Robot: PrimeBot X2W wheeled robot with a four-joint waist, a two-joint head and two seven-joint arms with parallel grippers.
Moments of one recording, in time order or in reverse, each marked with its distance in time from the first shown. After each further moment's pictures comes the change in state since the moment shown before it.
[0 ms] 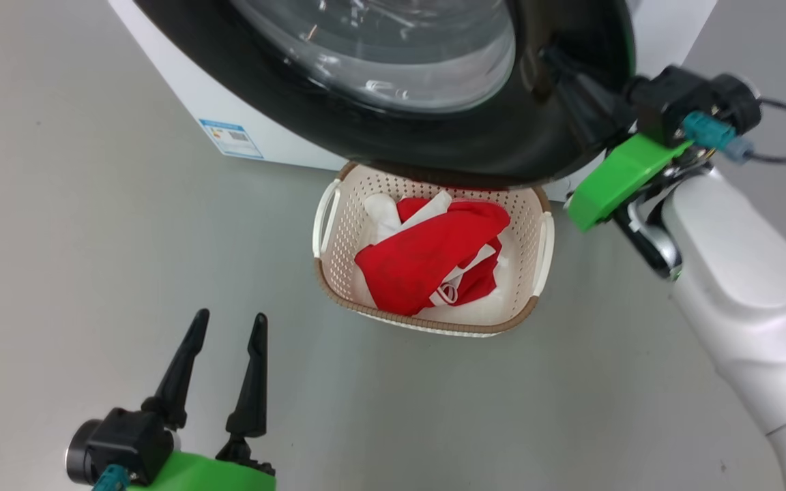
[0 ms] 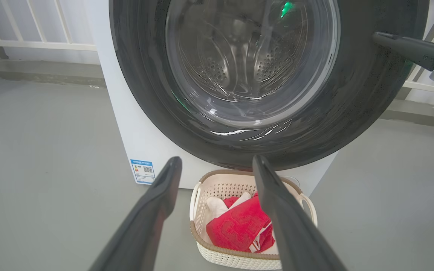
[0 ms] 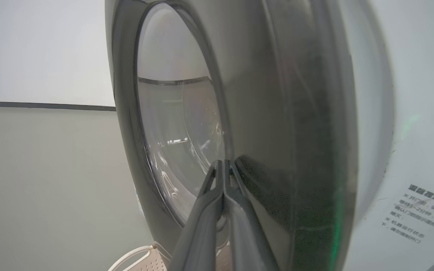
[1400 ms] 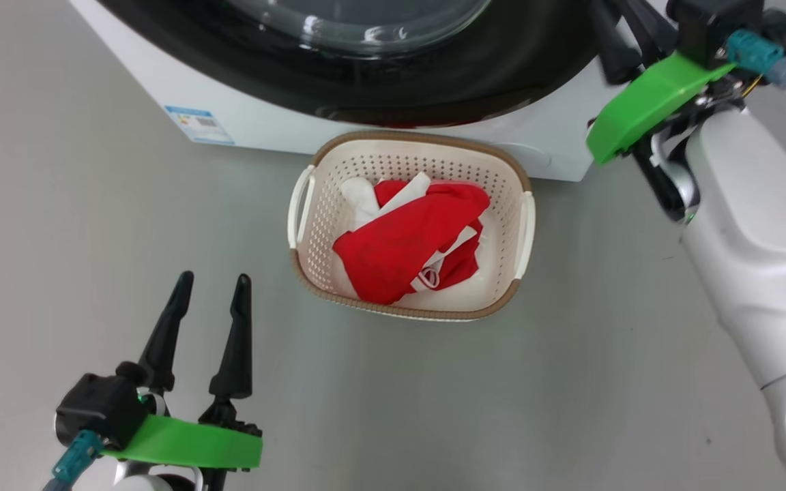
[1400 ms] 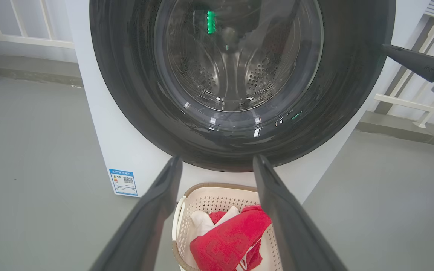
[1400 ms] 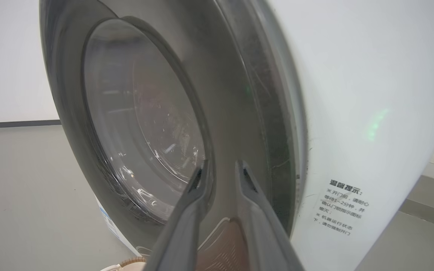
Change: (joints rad) left arm -0.077 -0.065 0.098 0.051 -0.007 -0.104 0.000; right arm -0.139 0.039 -0.104 0.126 -0.024 0.002 -0.001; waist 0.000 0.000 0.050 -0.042
